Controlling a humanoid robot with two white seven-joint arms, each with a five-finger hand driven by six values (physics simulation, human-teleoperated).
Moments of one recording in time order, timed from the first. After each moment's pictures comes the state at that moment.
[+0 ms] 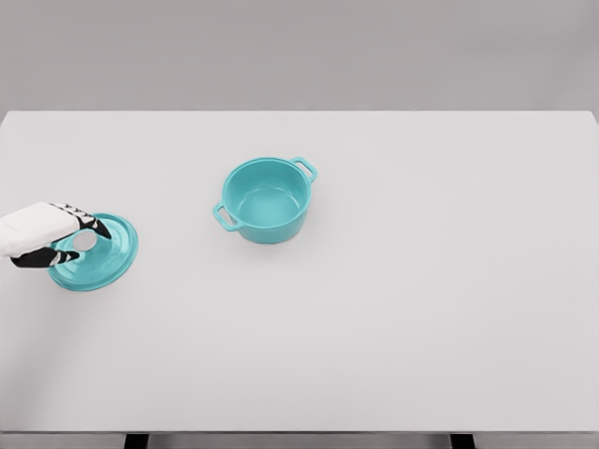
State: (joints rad) left arm -0.15 0.73 0.00 -1.42 -0.57 -0.61 -0.61; right arm 0.01 0.00 -0.30 0.05 0.25 -0.01 0.09
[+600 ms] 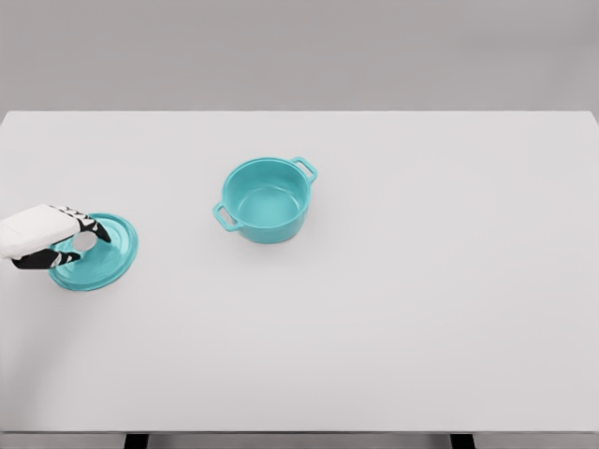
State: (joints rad) left arm -0.16 0.73 -0.01 -1.41 -0.57 -0.61 -0.61; right arm 0.01 0.00 -0.30 0.05 0.25 -0.01 0.09
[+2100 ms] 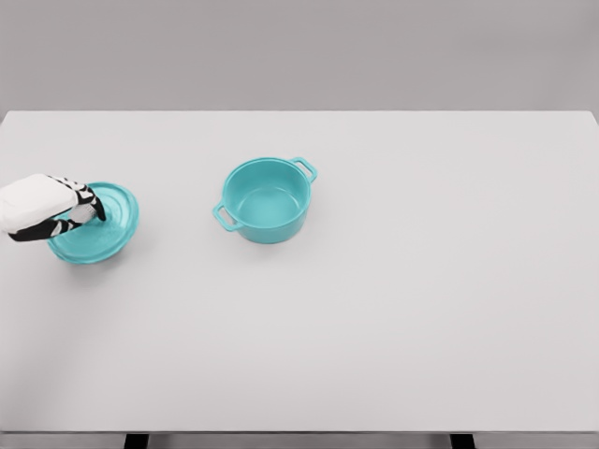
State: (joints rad) left arm -0.22 0.74 0.00 -1.47 -0.56 -0.61 -0.61; right arm 0.01 0.00 -0.30 0.05 0.25 -0.01 0.09
